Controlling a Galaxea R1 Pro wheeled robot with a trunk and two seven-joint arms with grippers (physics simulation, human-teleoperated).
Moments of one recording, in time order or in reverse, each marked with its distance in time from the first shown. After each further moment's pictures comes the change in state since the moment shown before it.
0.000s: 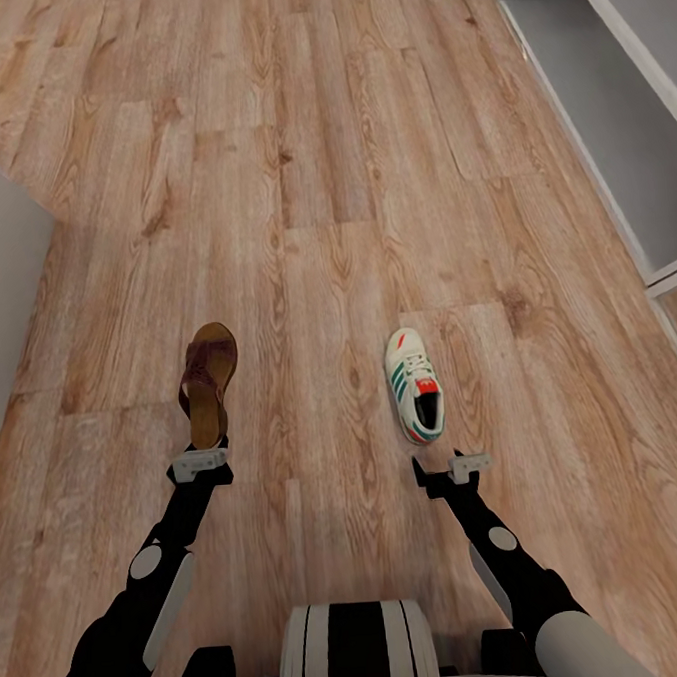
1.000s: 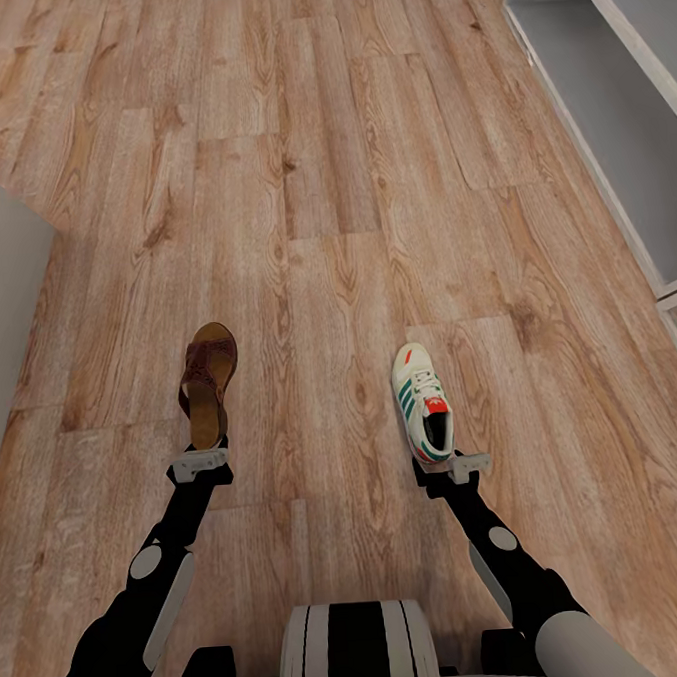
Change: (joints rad) left arm 0.000 0.000 0.000 0.001 0.000 0.000 0.001; right arm 0.000 0.000 0.000 -0.001 0.000 0.000 0.000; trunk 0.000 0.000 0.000
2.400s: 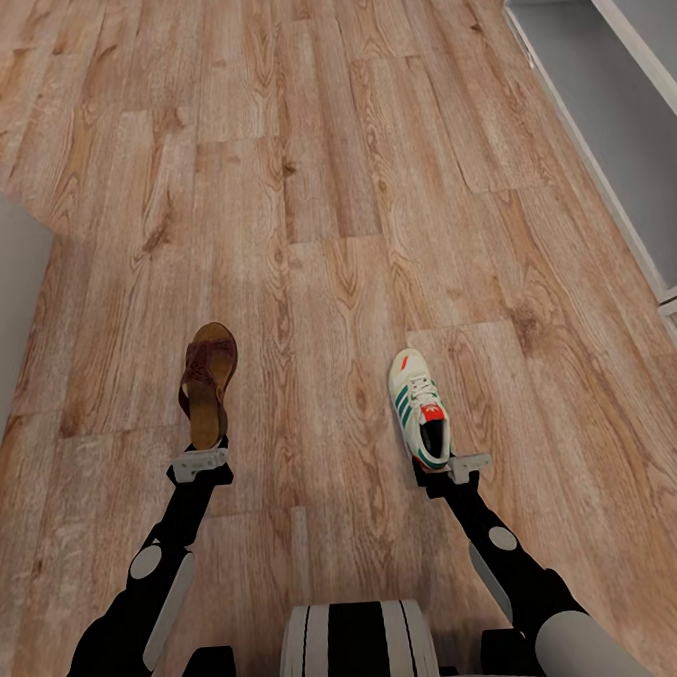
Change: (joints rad) left arm 0.000 0.000 0.000 0.000 0.000 0.000 0.000; right arm 0.000 0.000 0.000 0.000 0.001 0.000 0.000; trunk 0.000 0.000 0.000
